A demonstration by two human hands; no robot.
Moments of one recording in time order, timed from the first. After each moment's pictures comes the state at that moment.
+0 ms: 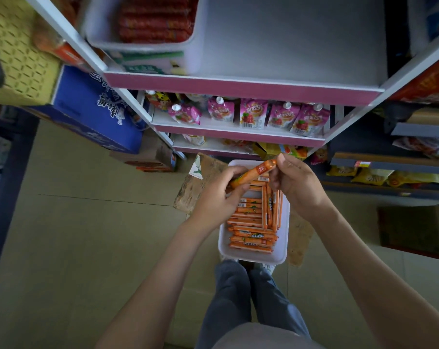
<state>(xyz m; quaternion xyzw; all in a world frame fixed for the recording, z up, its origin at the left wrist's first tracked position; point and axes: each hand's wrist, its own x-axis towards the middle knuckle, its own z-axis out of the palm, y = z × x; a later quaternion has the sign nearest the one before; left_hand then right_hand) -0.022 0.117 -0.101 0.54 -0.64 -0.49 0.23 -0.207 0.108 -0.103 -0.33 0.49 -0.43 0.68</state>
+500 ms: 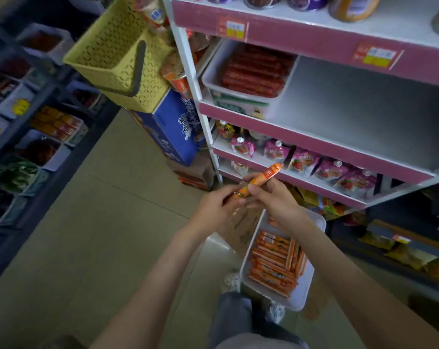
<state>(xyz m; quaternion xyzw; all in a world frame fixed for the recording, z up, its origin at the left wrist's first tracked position) 0.071 0.126 -0.053 0.62 -0.54 -0.47 0.30 -0.089 0.081 -0.045 -0.45 0.46 -0.29 0.71</state>
